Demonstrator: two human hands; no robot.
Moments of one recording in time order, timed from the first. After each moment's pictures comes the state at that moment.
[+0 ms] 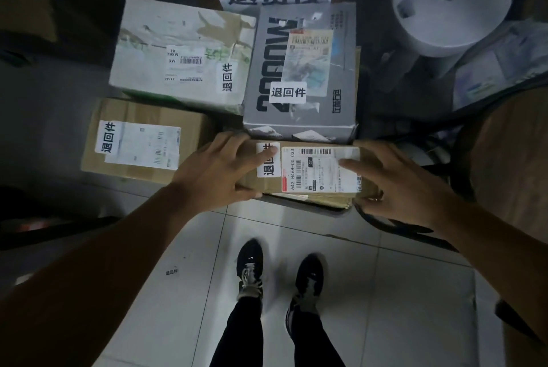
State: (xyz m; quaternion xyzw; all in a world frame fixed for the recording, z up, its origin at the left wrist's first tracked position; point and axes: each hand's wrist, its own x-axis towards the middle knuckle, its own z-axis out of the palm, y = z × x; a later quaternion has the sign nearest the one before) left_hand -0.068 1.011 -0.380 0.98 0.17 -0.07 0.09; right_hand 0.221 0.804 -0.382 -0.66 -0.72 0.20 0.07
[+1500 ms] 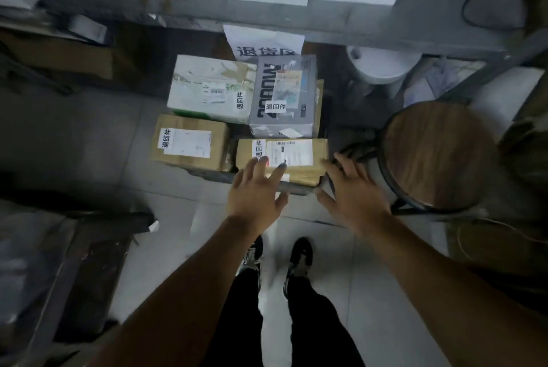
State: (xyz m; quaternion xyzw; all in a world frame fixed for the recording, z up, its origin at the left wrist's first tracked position) left_hand -0.064 0.861 -0.219 0.92 0.36 -0.08 0.15; right_hand 0.111 0.748 -0.194 -0.82 -0.52 0.24 0.00
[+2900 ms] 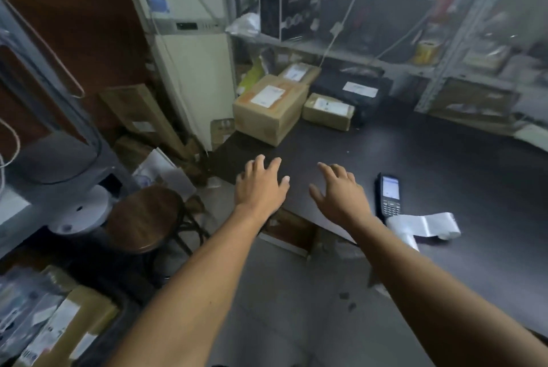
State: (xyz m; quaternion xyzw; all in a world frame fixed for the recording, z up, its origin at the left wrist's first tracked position) left_hand 0.044 0.313 0.101 0.98 -0.14 -0.02 0.13; right_hand -0.011 0.144 0.090 -0.98 0.11 -0.02 0.17
